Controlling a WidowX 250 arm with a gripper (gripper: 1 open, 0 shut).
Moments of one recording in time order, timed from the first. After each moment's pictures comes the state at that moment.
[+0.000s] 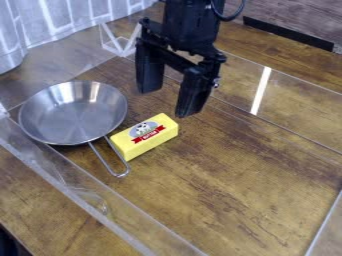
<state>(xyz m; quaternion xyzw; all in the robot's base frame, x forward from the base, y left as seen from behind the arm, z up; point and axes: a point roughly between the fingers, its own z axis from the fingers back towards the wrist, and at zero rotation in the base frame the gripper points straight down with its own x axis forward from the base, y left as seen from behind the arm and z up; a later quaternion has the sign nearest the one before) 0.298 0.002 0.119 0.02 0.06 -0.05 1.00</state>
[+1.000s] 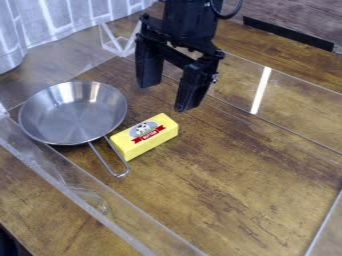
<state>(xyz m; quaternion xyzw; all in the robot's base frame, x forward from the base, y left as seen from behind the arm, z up) 0.301 0.010 0.122 0.03 0.07 -0.04 1.00</state>
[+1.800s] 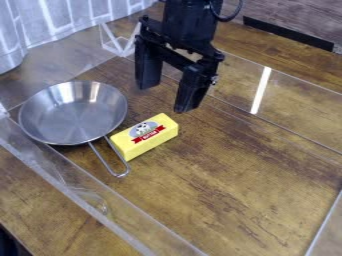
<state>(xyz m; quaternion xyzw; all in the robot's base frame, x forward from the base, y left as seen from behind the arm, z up) 0.300 0.011 0.120 0.03 0.08 -0.03 1.00</state>
